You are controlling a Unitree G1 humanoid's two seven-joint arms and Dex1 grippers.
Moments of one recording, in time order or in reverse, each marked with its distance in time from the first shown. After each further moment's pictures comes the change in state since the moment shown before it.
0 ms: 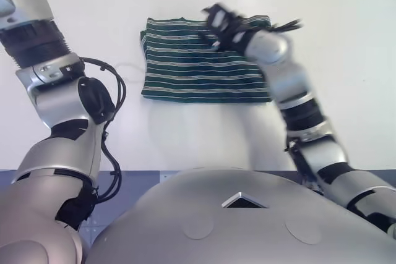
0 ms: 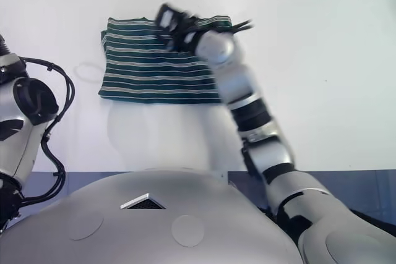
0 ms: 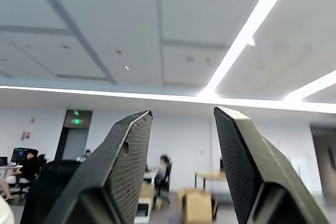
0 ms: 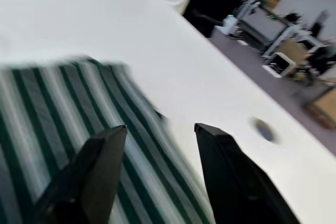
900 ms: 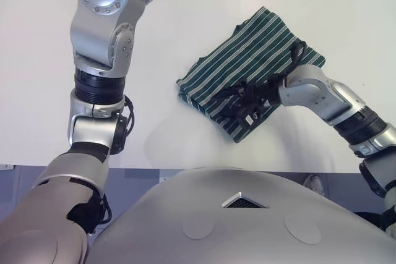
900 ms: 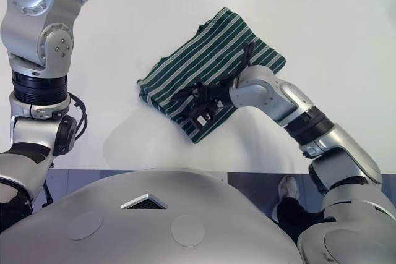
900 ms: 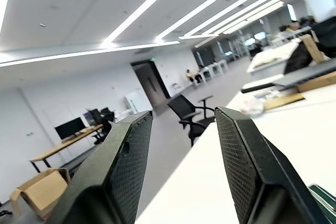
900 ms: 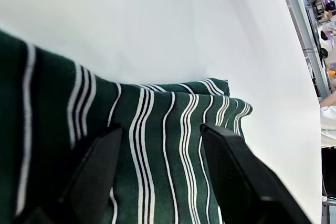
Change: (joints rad) left arm 0.212 -0.055 -0.599 -0.218 0.045 0.196 -0.524; right arm 0.096 -0.743 0.255 -0.093 -0.019 -1.007 0.402
